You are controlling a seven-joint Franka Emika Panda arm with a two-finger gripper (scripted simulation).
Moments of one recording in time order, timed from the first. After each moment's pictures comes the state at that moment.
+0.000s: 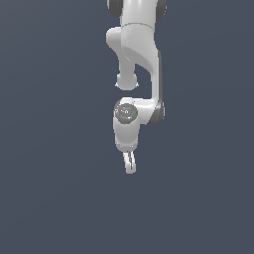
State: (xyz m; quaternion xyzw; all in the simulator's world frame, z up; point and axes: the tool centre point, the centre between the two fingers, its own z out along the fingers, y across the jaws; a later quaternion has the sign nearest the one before) arm 0.031 -0.002 0.047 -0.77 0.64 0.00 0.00
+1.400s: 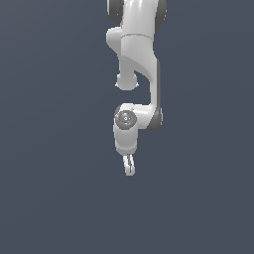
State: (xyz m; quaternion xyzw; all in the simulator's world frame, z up) arm 0.030 -0.004 0.018 -0.77 0.64 0.00 0.00
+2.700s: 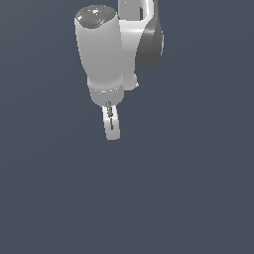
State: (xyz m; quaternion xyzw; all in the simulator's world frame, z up) arm 0.016 -0.053 0.268 -0.77 0.64 0.00 0.00
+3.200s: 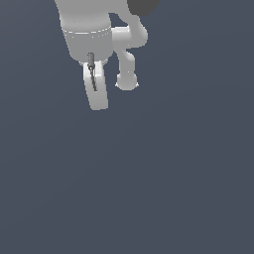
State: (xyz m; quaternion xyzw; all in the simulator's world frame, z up) arm 0.012 -0.073 0.376 -0.77 0.64 0.00 0.00
